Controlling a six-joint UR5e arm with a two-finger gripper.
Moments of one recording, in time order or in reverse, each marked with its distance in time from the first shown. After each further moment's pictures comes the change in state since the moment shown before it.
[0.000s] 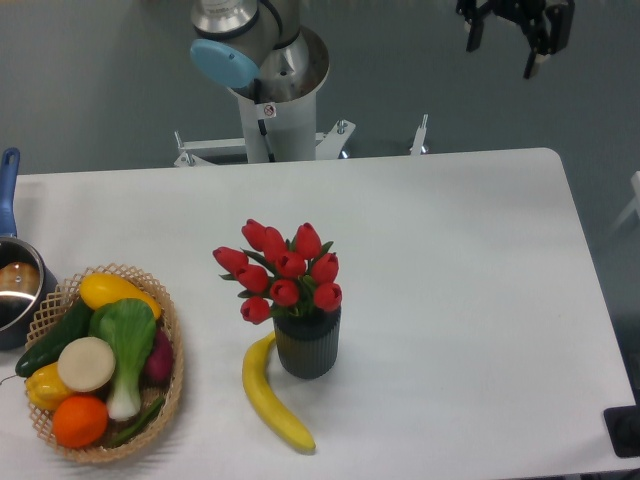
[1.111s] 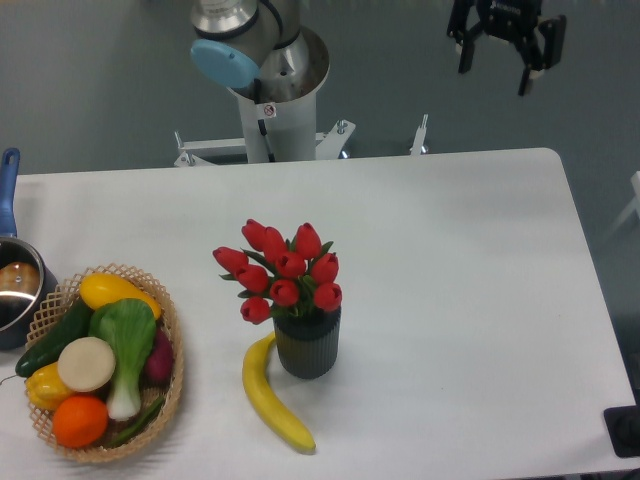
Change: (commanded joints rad) arm 0.002 0.025 -0.110 0.132 -0.126 -0.190
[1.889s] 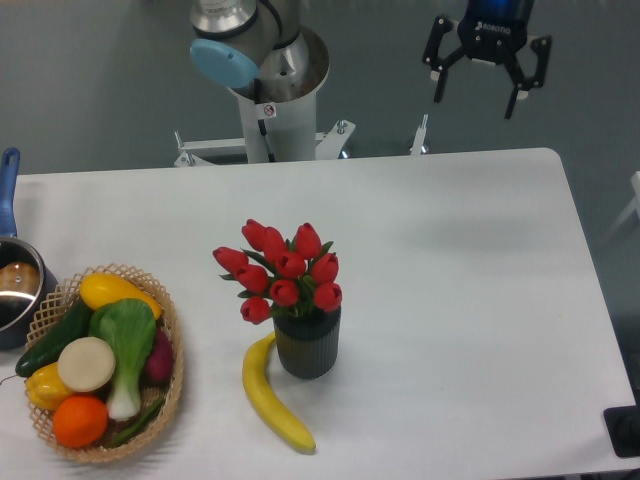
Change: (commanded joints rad) arm -0.021 -0.017 -0.032 0.033 -0.282 -0.313
